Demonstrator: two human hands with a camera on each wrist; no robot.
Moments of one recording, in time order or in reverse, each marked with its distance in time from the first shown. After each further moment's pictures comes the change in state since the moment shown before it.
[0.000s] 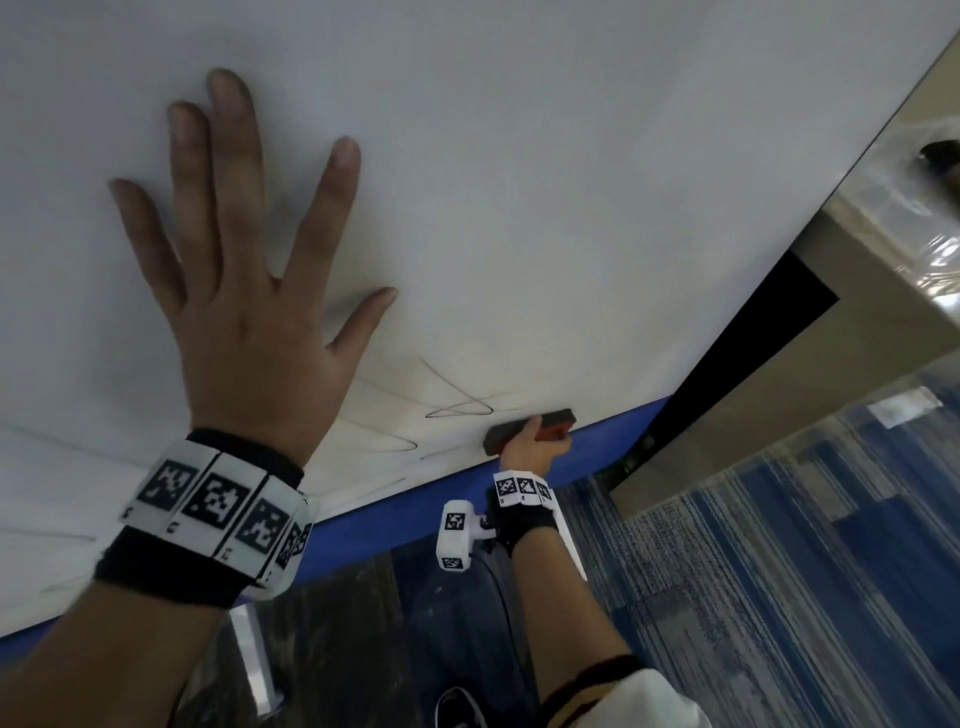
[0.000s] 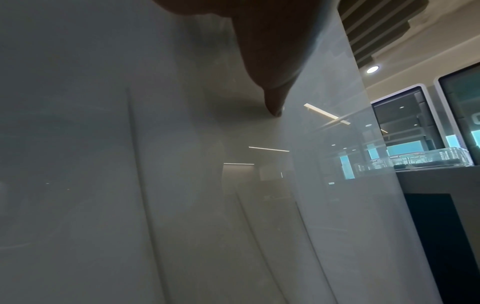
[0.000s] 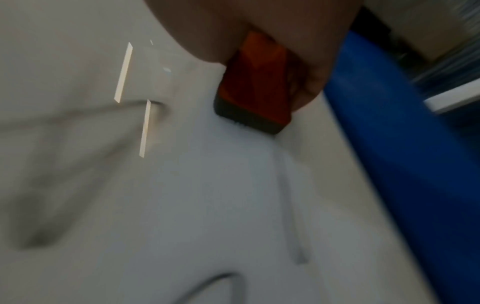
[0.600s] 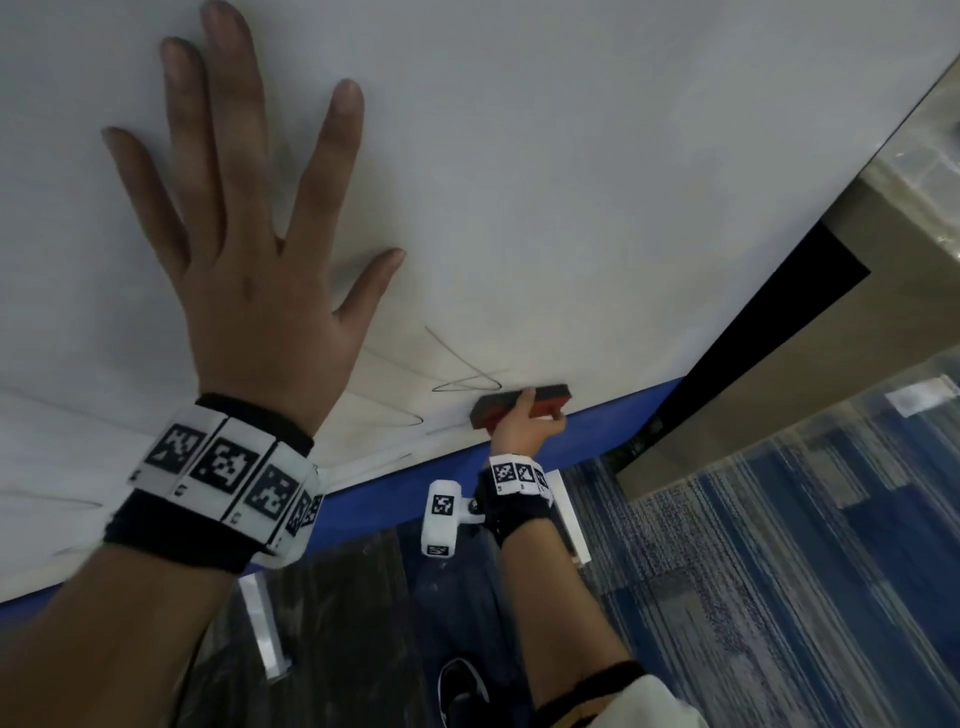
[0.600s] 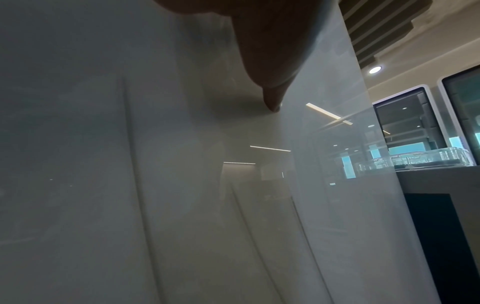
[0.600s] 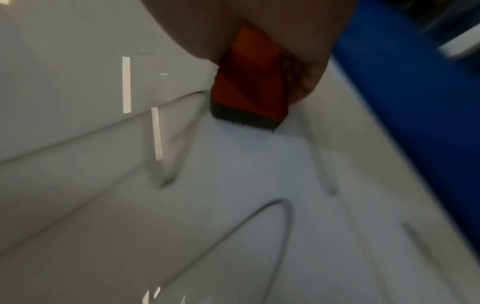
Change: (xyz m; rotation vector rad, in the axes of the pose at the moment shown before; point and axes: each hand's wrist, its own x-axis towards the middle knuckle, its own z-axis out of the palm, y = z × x) left_hand -0.006 0.004 0.002 0.004 -0.026 -0.034; right_hand -0.036 -0.006 0.006 0.084 -0.041 0.106
